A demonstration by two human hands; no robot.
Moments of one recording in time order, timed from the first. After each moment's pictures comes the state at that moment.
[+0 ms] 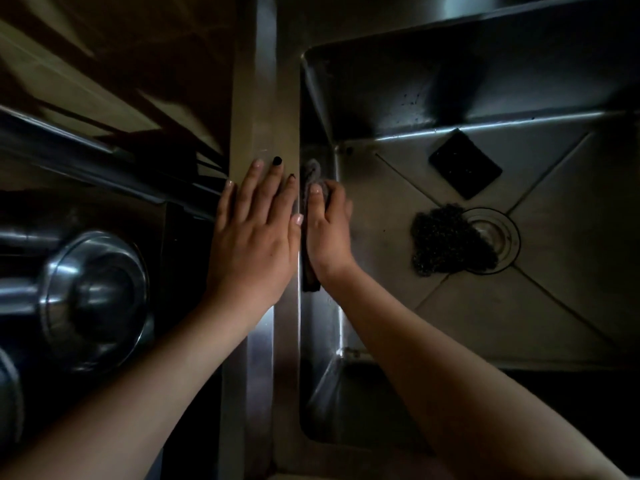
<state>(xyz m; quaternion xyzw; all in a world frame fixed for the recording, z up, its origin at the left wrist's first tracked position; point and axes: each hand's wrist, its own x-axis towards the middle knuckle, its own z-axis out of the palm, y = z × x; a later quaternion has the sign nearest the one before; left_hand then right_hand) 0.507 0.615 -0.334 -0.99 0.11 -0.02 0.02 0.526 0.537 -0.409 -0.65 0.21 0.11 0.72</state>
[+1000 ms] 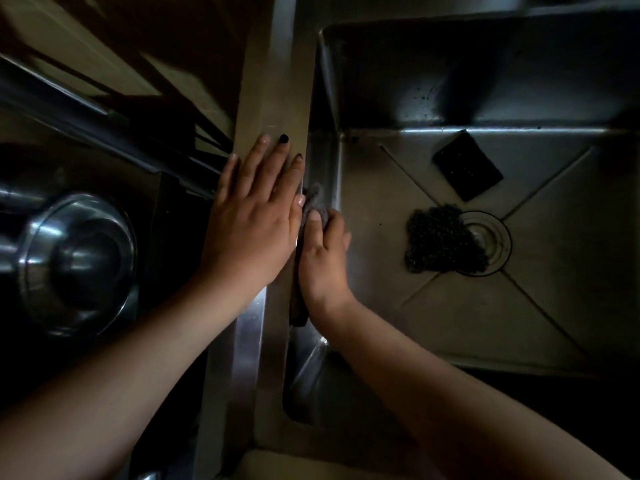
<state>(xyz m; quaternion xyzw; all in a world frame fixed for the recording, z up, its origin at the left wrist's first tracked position) 0.507 0.616 -0.336 -0.99 0.10 -0.02 0.02 0.477 0.537 -0.383 -0.63 0.26 0.20 0.71</state>
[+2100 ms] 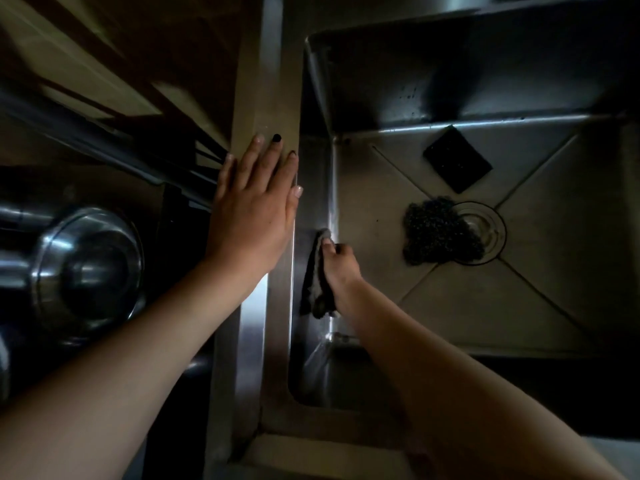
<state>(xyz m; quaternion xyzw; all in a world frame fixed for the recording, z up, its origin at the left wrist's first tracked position) 0.509 0.615 -0.332 -1.00 0.10 0.00 0.00 0.476 0.522 -0.451 -0.65 0.36 0.35 0.56</state>
